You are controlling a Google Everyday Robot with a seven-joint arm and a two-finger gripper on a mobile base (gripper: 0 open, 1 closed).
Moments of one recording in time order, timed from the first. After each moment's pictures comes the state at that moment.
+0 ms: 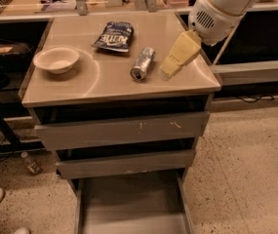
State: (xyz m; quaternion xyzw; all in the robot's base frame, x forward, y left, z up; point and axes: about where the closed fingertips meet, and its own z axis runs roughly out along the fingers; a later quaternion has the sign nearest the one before) arm 0.553 -0.125 0.951 -0.38 0.91 0.07 0.17
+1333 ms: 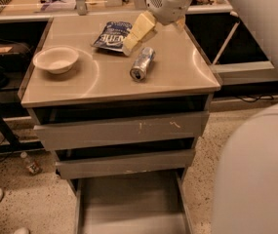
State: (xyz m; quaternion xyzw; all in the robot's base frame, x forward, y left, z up) arm 0.645 -0.058 0.947 -0.33 0.93 0.08 0.14
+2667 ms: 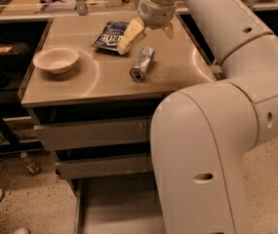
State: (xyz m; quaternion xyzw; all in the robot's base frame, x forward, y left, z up) arm 0.718 -0.039 0.897 -0.30 0.94 0.09 0.11
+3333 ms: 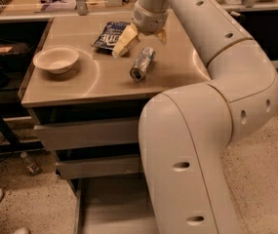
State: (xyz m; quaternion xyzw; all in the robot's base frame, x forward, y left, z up) arm 0.732 -0.023 0.872 -0.30 0.94 0.10 0.09
